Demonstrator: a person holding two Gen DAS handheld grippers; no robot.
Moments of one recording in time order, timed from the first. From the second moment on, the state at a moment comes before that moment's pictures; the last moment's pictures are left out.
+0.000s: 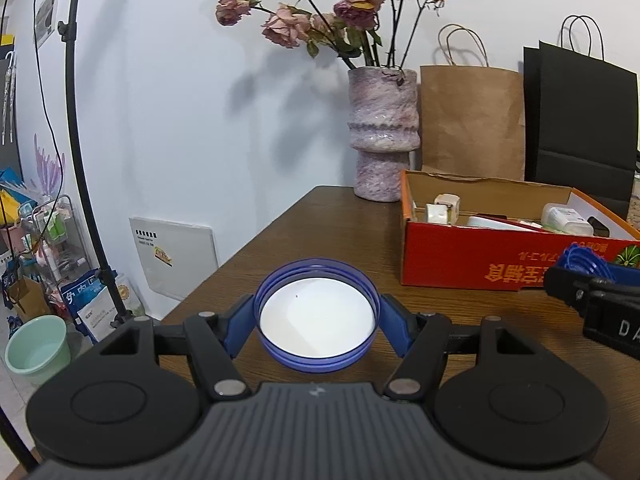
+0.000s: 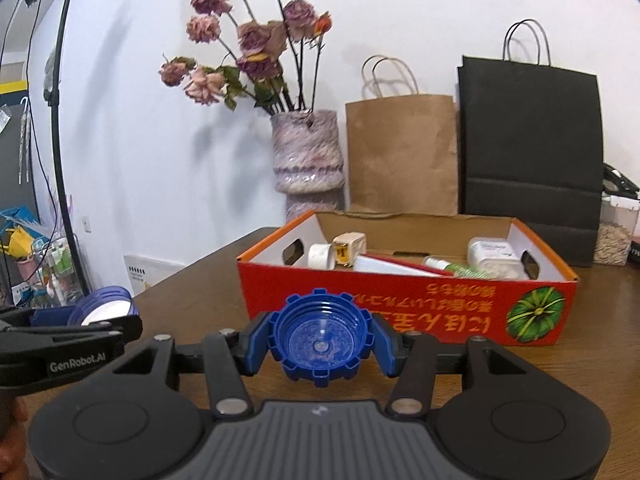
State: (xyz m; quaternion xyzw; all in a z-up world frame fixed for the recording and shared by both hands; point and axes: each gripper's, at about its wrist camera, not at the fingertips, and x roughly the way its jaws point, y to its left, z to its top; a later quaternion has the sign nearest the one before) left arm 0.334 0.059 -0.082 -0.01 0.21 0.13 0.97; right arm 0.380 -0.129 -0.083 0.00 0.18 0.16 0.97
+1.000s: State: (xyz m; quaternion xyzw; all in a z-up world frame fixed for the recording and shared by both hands) left arm 0.380 -0.029 -0.059 0.01 0.19 0.09 0.98; right arm 0.396 -0.202 -0.065 0.01 0.10 0.11 0.99
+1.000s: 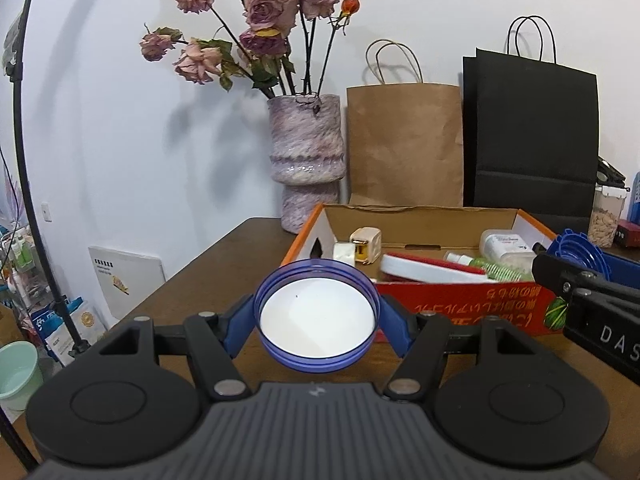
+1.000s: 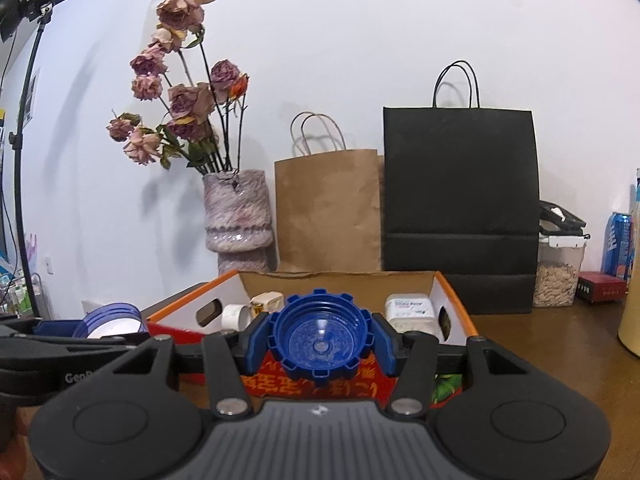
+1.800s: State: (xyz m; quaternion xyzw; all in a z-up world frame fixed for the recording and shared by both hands) left arm 0.440 -0.054 -0.045 -0.01 0.16 0.08 0.98; right arm 0.452 -0.228 -0.061 0.02 0.08 0.09 0.99
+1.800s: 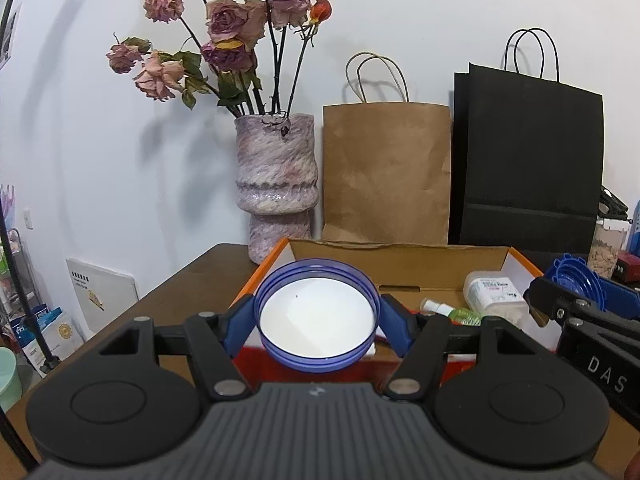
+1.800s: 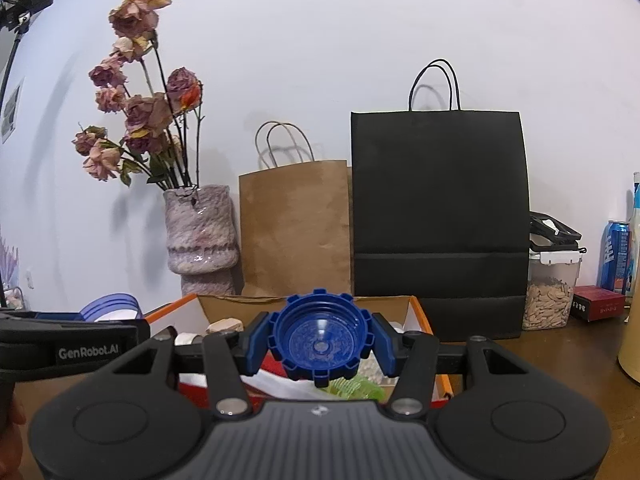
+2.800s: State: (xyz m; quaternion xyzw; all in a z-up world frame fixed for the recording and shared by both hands) left arm 0.534 -0.048 -0.047 -0.01 0.16 0.08 0.98; right arm 0.545 -0.221 -0.065 0.02 0.11 0.10 0.99
